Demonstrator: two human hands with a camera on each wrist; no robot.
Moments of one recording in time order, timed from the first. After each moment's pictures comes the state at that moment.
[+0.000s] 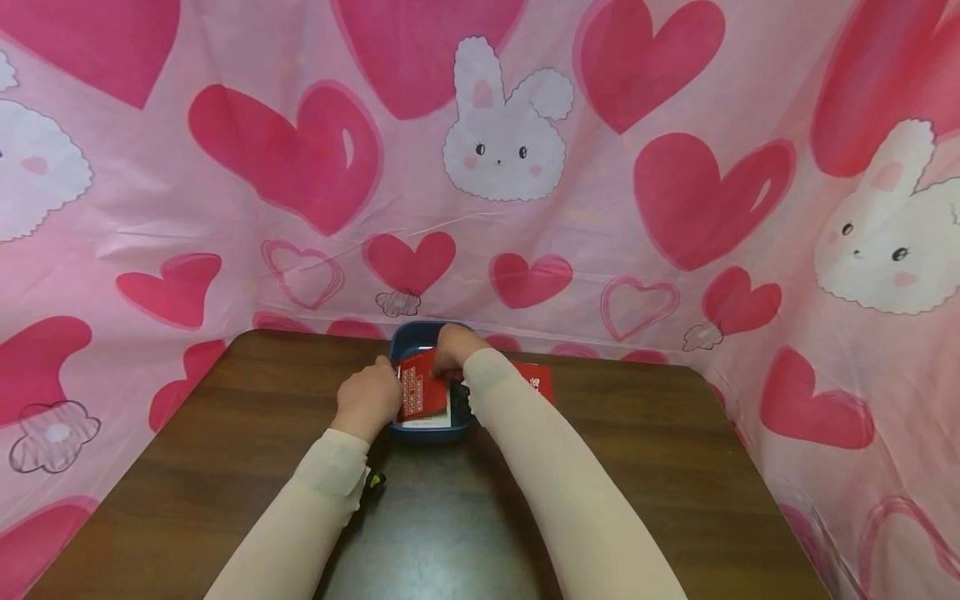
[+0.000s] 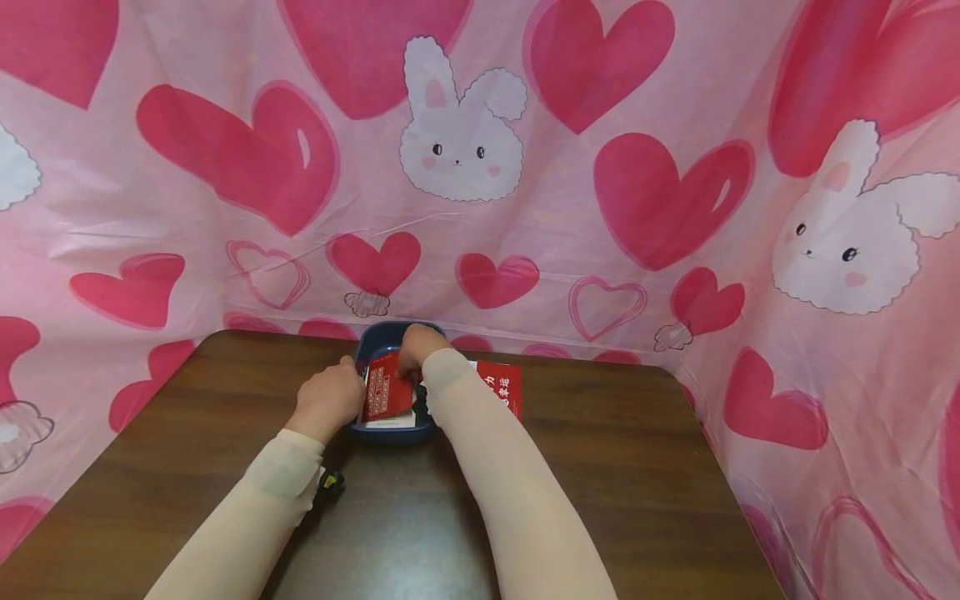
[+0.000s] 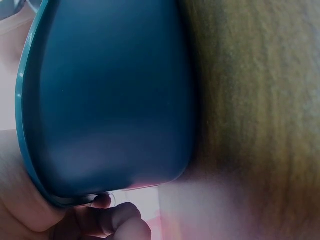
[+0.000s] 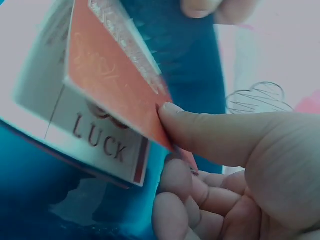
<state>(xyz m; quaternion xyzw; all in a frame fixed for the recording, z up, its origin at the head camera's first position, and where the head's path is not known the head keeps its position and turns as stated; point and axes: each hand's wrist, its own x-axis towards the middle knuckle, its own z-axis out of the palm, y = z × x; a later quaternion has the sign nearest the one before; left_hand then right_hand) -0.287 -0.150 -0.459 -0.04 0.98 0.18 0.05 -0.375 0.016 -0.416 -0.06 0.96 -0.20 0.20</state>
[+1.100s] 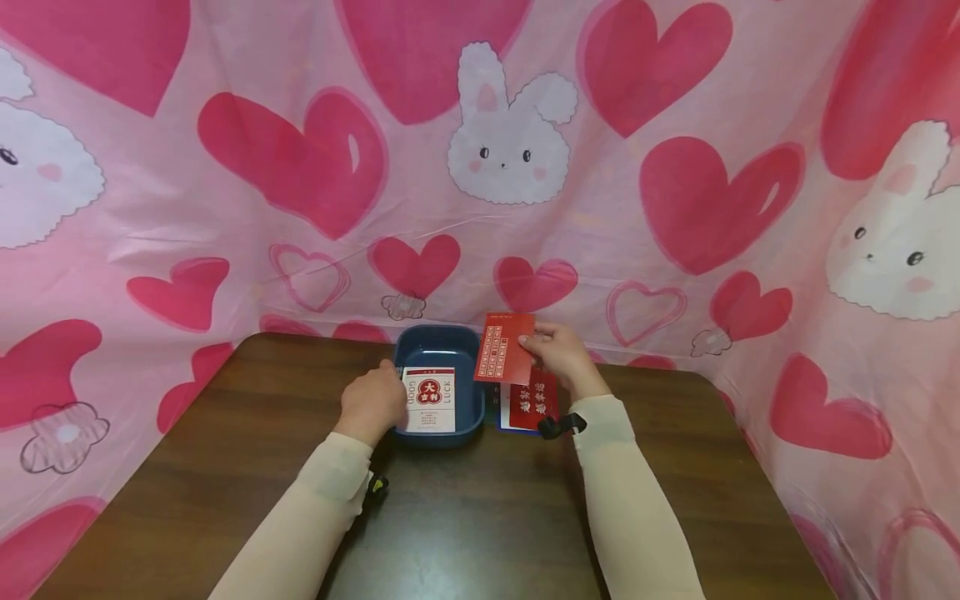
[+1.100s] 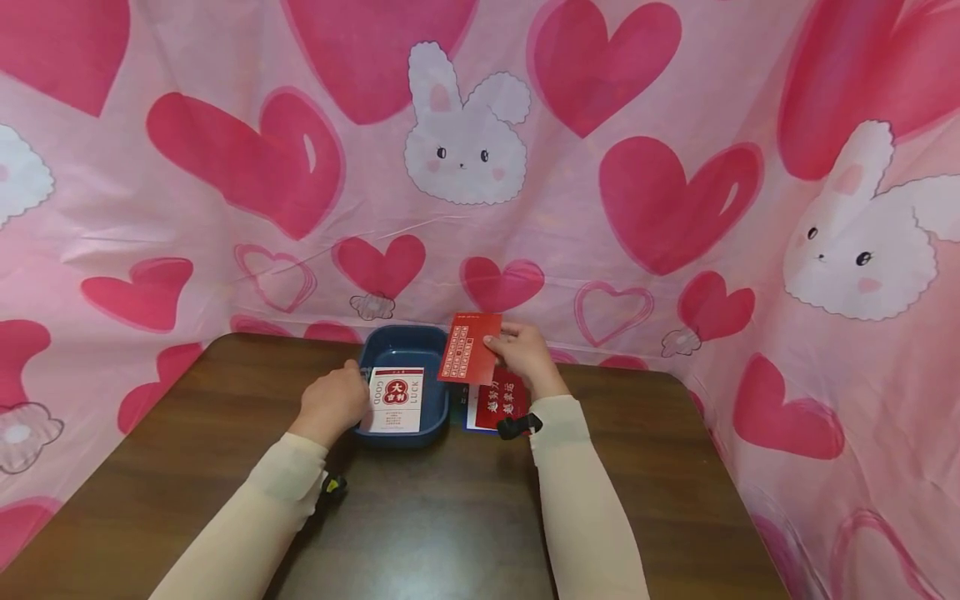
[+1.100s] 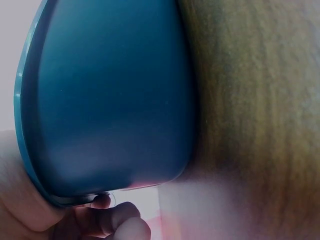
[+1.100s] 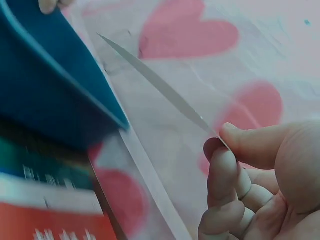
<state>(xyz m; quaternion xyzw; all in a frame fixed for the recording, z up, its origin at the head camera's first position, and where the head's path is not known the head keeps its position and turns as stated) -0.285 -0.146 -0.458 -0.05 0.98 0.16 0.06 -0.351 0.179 -0.424 0.00 0.81 -0.58 0.06</state>
